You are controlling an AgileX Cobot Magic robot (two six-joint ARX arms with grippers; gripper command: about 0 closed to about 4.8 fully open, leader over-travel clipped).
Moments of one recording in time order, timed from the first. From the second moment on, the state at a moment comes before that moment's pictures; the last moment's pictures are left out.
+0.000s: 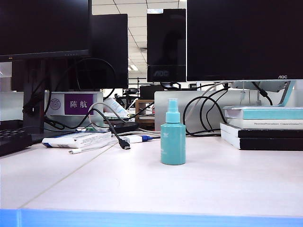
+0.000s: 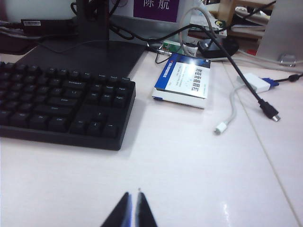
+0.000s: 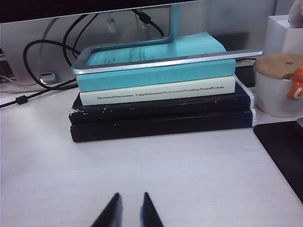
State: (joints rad) left arm -0.02 0.00 0.01 -0.14 0.02 -0.08; right arm -0.05 0.00 0.01 -0.08 0.04 0.11
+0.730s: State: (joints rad) left arm -0.02 0.01 0.08 0.21 0.22 -0.26; right arm -0.05 0.00 0.07 -0.04 -0.01 0.13
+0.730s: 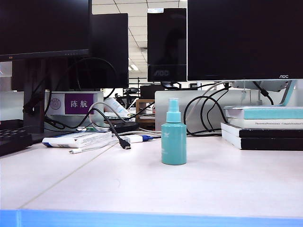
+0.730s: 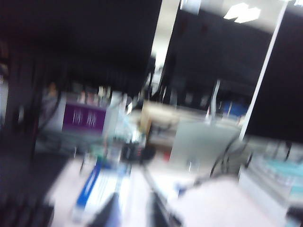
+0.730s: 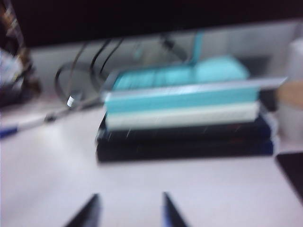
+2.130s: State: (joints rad) left arm -0.33 1.74 0.76 0.55 0.71 0.35; right arm -0.05 1.06 0.65 0.12 -0.72 0.24
